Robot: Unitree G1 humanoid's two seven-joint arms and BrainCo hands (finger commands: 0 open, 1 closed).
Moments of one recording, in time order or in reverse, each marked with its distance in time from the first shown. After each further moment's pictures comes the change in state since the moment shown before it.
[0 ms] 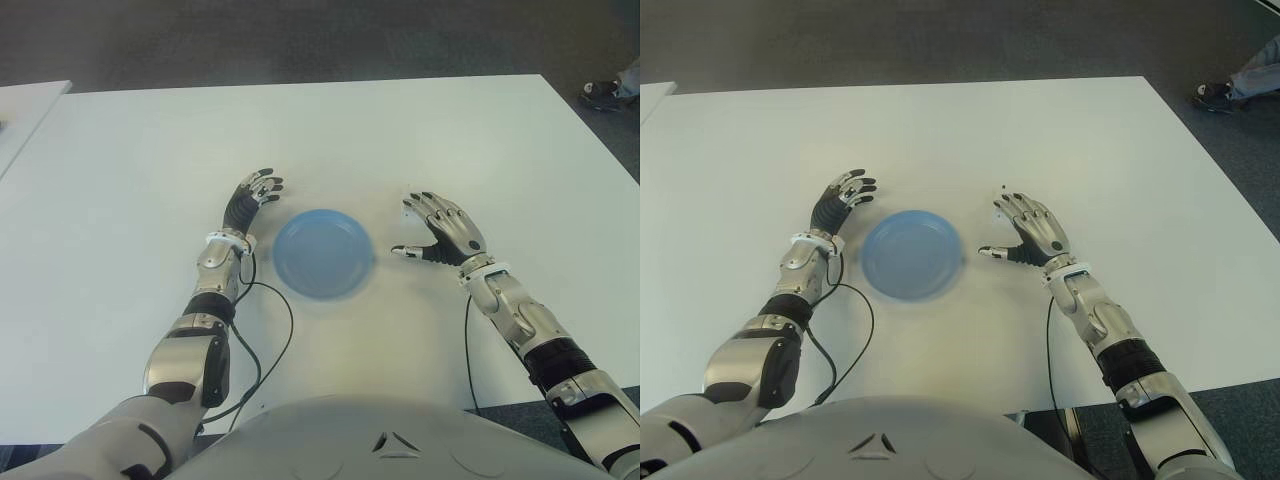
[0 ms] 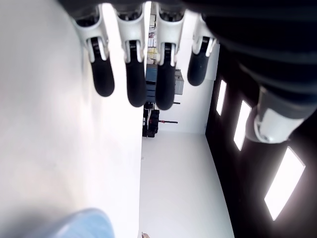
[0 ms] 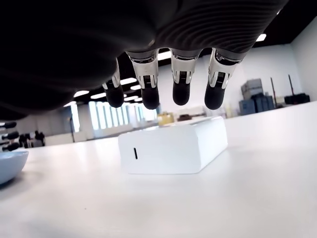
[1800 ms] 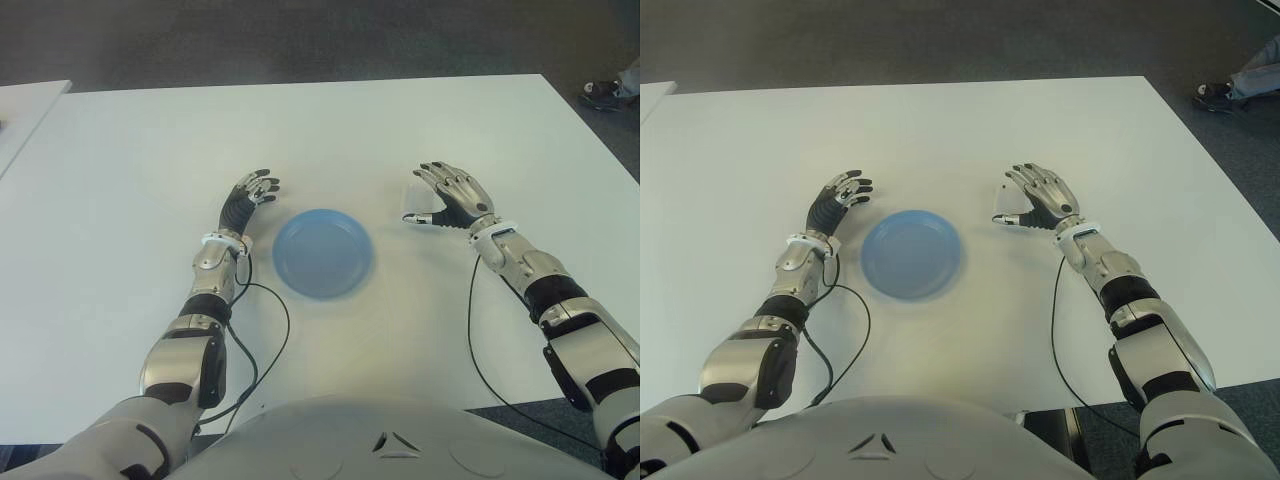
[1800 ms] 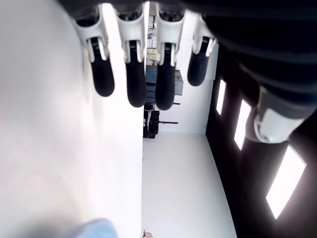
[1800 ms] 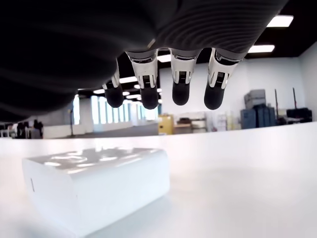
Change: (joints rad) left arm 0.009 0.018 0.000 0.001 0.001 -0.019 -0.006; right arm -0.423 0.015 0.109 0.647 -0.033 -0.222 -0.154
